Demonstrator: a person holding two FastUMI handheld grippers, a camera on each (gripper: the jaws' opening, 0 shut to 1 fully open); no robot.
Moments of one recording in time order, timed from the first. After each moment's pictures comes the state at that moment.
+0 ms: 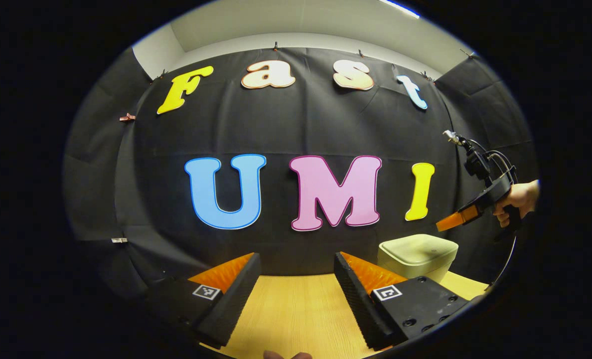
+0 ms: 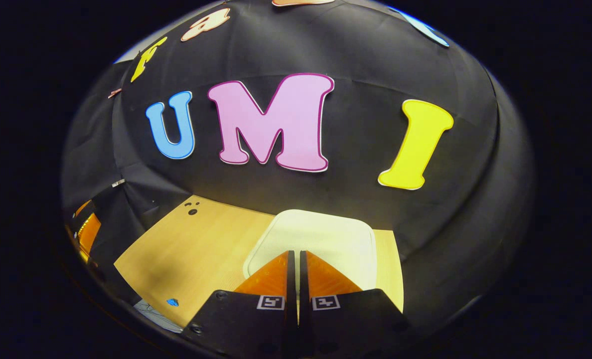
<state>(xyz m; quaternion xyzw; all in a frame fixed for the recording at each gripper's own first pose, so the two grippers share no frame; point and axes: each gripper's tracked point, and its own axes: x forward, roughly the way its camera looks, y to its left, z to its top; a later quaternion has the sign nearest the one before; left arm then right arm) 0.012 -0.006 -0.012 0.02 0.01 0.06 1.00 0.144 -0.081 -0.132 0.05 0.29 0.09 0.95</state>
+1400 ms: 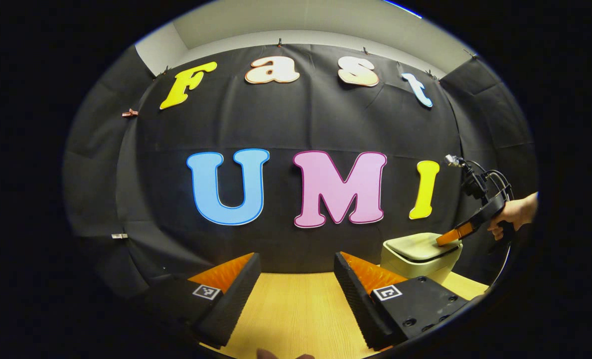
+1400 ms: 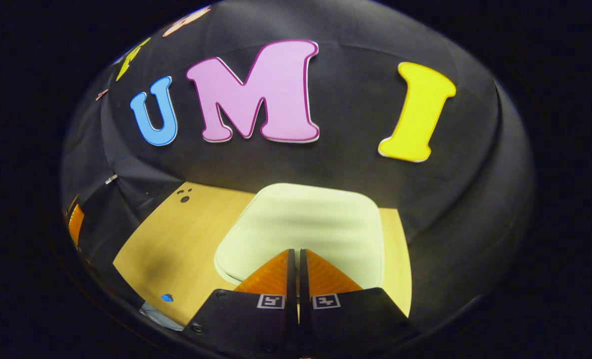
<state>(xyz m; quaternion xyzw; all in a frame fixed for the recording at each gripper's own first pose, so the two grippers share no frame) 0.019 -0.004 -0.021 0.01 0.01 0.06 1.00 0.158 -0.096 -0.177 0.06 0.31 0.08 0.94</state>
